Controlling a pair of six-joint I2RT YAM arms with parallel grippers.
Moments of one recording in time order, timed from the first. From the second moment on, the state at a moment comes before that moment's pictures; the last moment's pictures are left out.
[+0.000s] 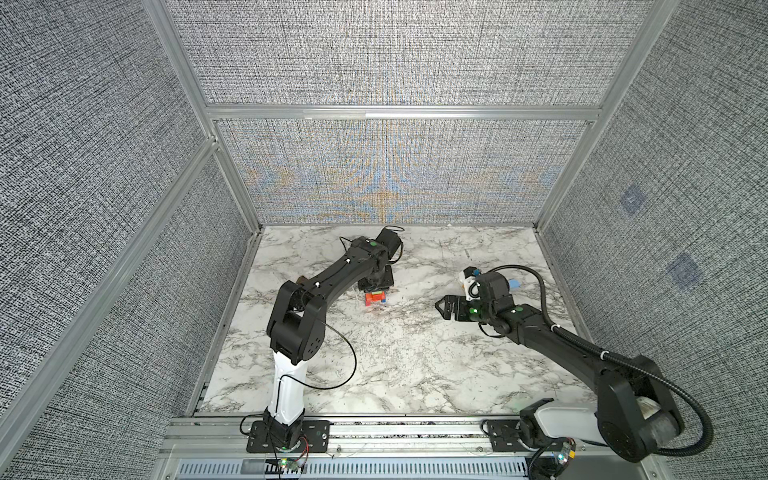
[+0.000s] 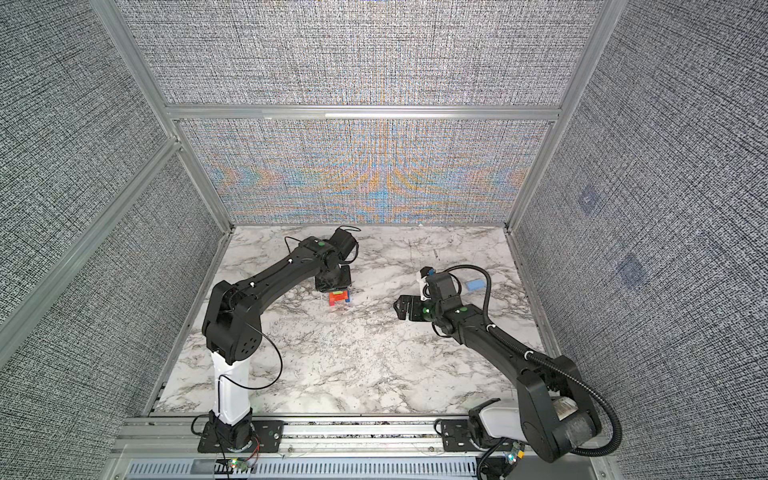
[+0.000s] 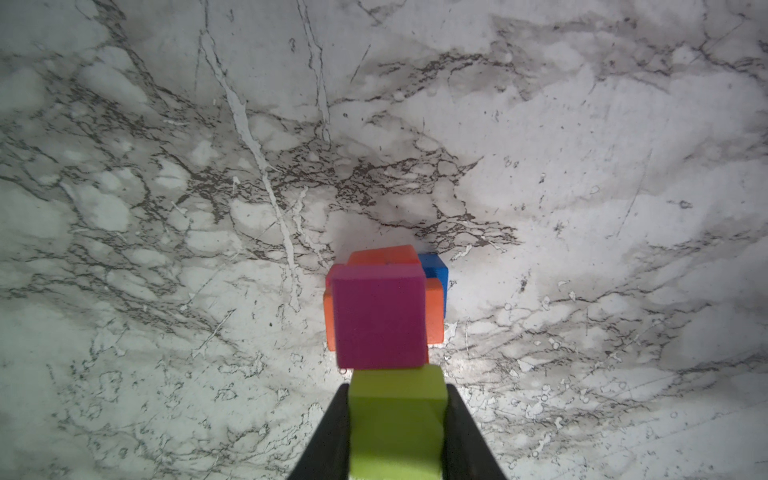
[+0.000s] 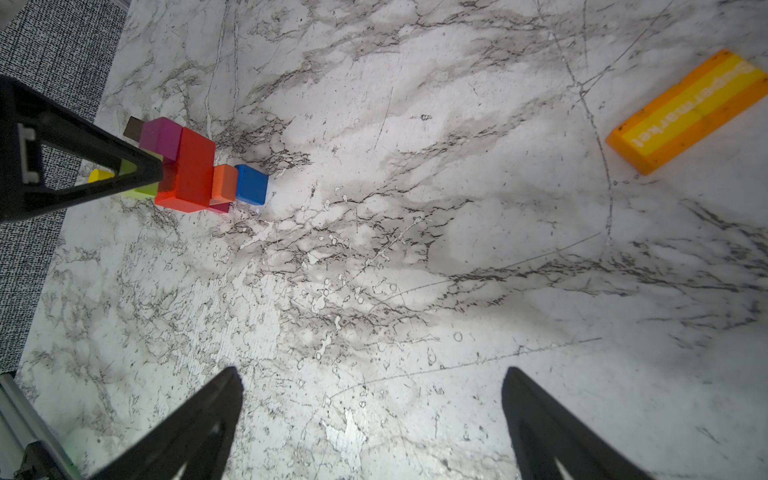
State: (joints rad) left arm -0.61 2.04 1.76 -1.05 -0.11 -0.70; right arm 0.40 1.31 0.74 -0.22 -0.21 0.42
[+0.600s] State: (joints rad) left arm -0.61 2.05 1.76 -1.06 -0.11 -0.70; right arm 0.40 1.31 0.74 -0.22 -0.21 0.42
